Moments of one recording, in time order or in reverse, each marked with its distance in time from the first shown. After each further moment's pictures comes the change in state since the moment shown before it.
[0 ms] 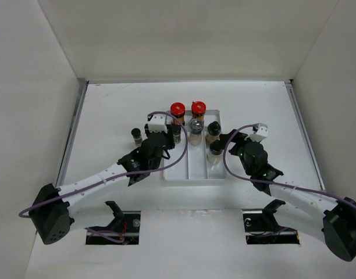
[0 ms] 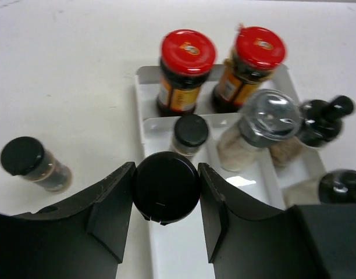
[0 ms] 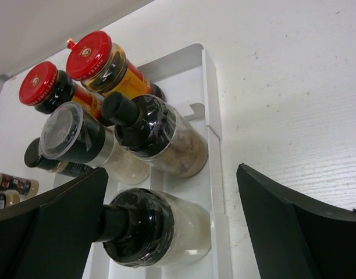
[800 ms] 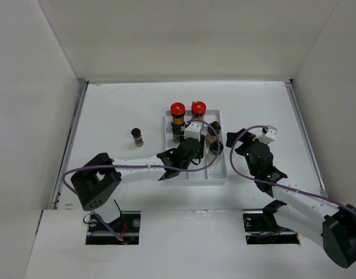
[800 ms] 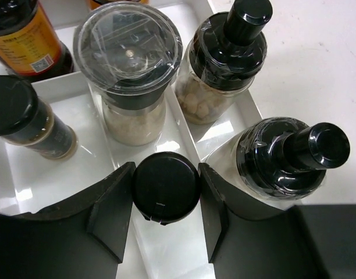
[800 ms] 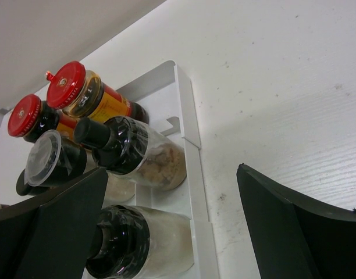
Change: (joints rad) left arm -0.164 0.470 0.145 0.181 0.113 -0.080; right arm -0.091 -0.051 -0.046 0.005 0.000 0.071
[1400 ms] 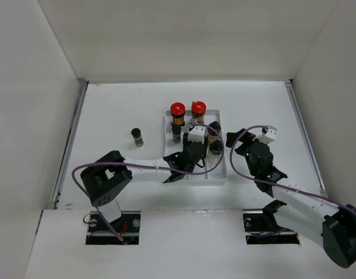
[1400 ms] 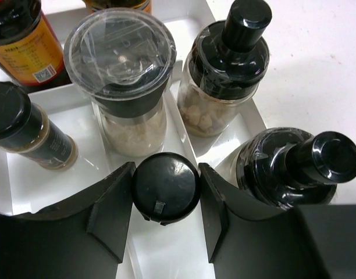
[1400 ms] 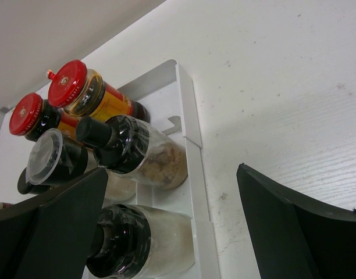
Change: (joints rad) left arm -0.035 0.083 -0.005 0.132 -0.112 0.047; right arm 0.000 0.000 0.000 0.001 -0.006 0.000
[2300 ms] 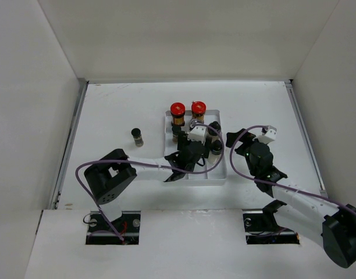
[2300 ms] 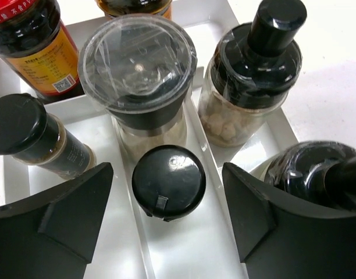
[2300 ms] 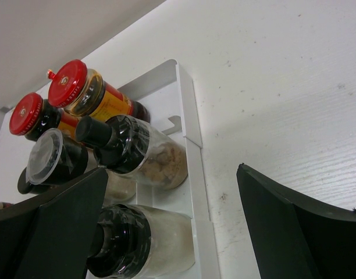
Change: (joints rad) left arm 0.015 0.059 0.013 0.060 -0.050 0.079; right arm 0.000 0.000 0.000 0.000 -0.001 0.000
